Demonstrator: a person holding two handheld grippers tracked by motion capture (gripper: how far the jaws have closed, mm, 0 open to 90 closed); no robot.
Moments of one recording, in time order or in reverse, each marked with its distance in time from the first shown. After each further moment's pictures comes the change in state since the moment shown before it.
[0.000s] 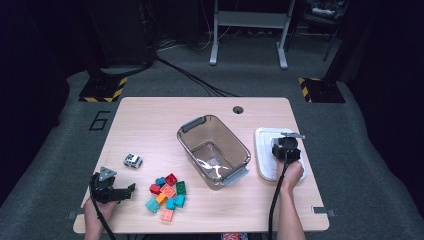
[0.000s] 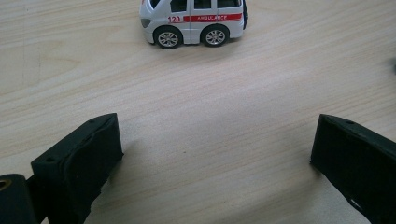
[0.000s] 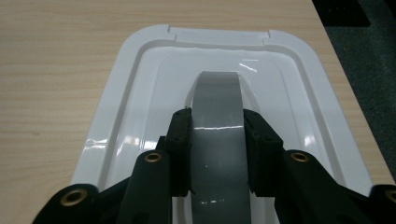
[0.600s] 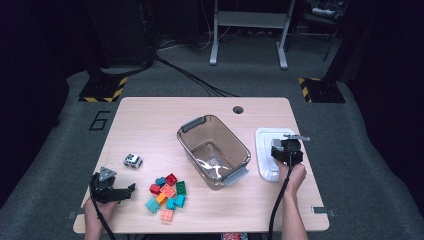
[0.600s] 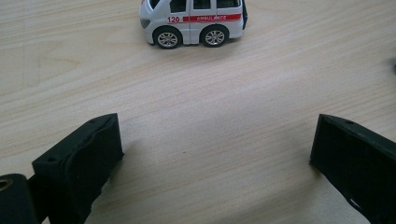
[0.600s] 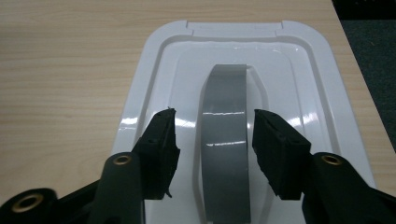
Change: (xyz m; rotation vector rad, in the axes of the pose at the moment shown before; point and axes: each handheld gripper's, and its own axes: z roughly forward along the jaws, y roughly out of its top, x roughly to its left) left arm 0.000 0.000 0.000 -0.002 0.000 0.003; right arm -0.007 -0.003 -0.013 0.014 0.087 0.013
